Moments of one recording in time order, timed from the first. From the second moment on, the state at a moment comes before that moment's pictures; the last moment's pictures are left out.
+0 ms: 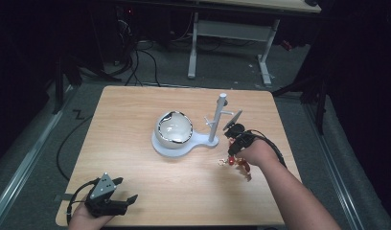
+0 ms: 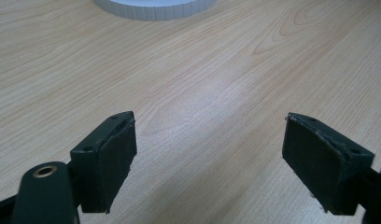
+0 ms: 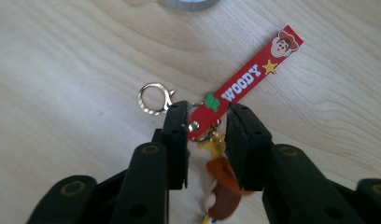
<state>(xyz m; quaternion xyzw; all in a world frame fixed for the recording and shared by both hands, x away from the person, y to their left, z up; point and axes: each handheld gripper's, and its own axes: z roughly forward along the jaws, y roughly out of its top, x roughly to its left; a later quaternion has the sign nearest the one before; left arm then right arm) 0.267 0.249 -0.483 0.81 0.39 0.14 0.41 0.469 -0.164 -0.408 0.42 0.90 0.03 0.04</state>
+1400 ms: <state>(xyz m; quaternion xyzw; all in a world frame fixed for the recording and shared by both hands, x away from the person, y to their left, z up) 0.266 0.248 -0.484 0.82 0.38 0.13 0.41 0.469 -0.141 -0.441 0.41 0.91 0.03 0.06</state>
